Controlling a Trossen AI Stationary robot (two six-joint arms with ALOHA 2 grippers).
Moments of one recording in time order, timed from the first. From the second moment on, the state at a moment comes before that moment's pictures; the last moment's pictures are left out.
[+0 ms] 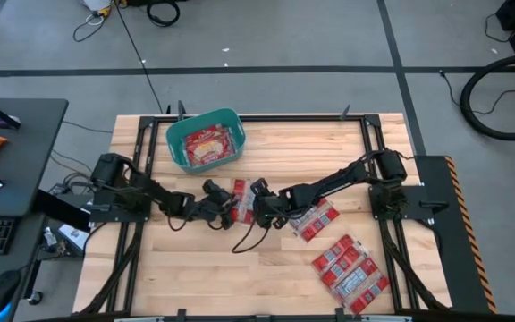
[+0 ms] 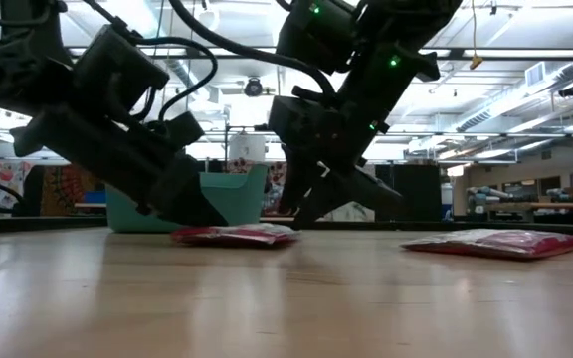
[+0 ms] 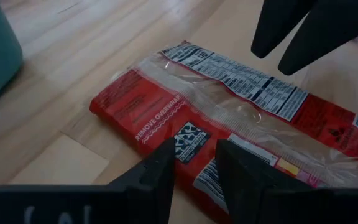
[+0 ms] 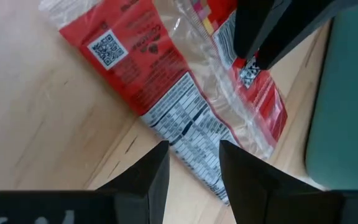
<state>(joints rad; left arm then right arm) -0.22 1.80 0.43 0.69 -0.62 -0.44 0.14 1.99 1.23 -0.25 0.42 -0.66</state>
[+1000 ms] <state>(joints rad) -0.23 1.80 0.42 0.63 -0.58 -0.48 0.11 2.00 1.09 0.11 0.26 -0.94</state>
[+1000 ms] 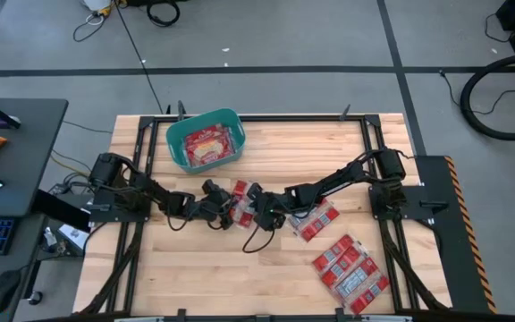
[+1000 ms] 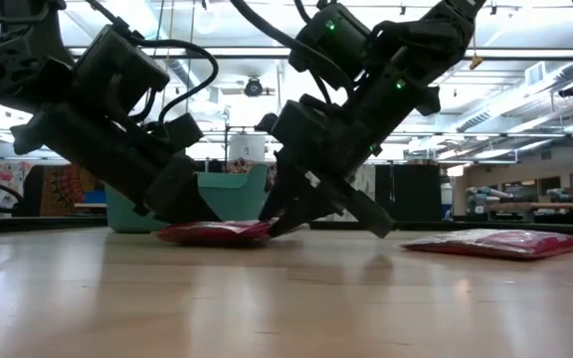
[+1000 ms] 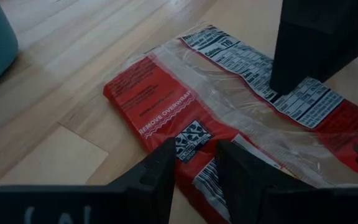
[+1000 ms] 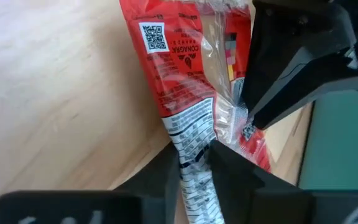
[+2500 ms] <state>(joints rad) -0.76 1.07 0.37 0.11 -0.84 -0.44 -0.06 2.11 1.69 -0.09 0.56 -0.92</state>
